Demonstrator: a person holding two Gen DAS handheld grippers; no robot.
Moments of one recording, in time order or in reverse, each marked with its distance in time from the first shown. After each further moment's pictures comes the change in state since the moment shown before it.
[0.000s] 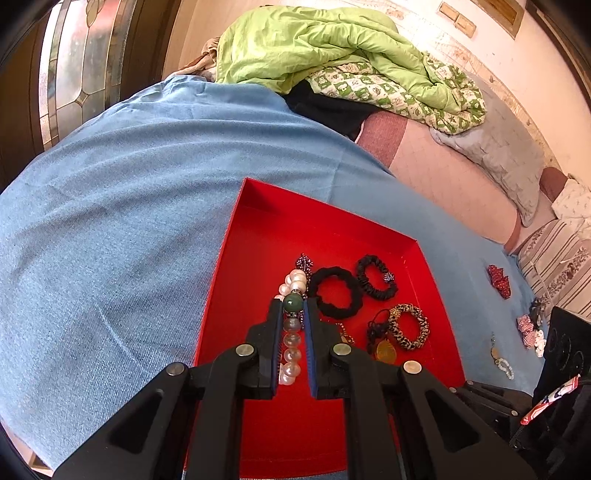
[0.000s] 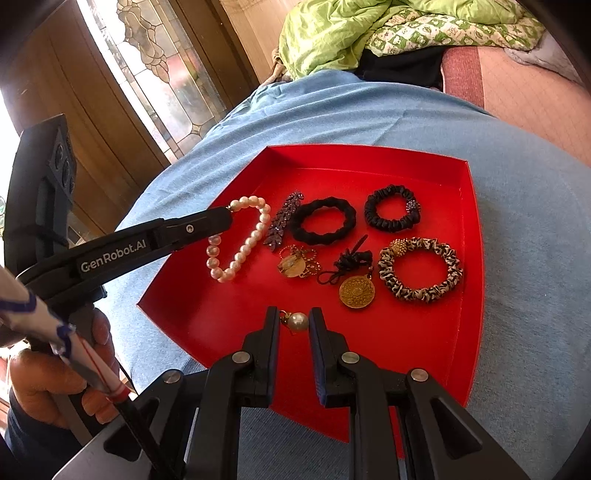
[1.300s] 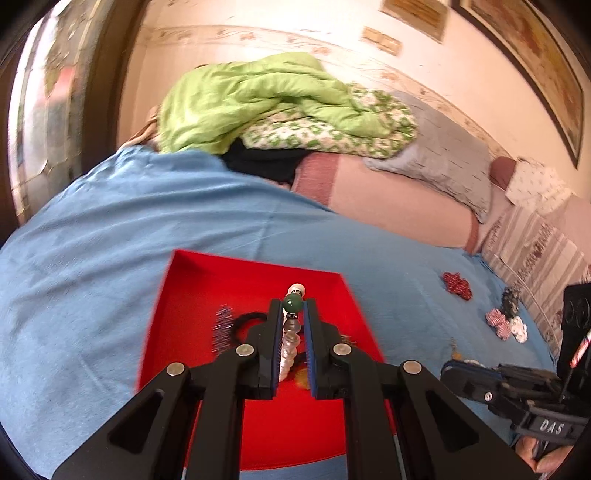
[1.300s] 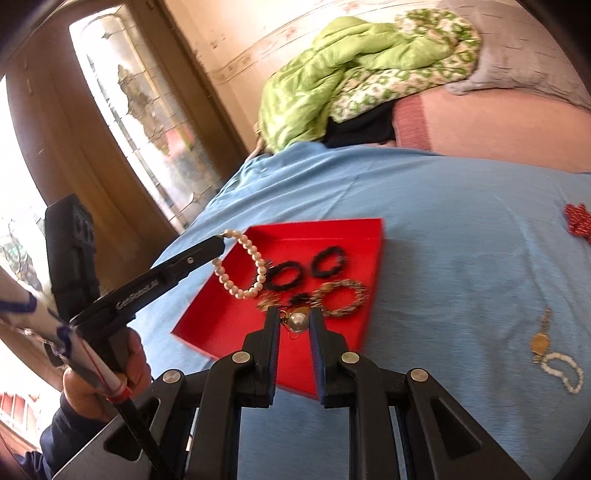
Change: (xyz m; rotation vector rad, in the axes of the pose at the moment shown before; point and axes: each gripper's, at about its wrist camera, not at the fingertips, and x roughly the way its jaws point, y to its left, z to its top) left arm -0.046 -0.053 -0.001 0.150 -0.189 -0.107; right arm -0.115 -0.035 -0.017 0.078 -0.230 0.024
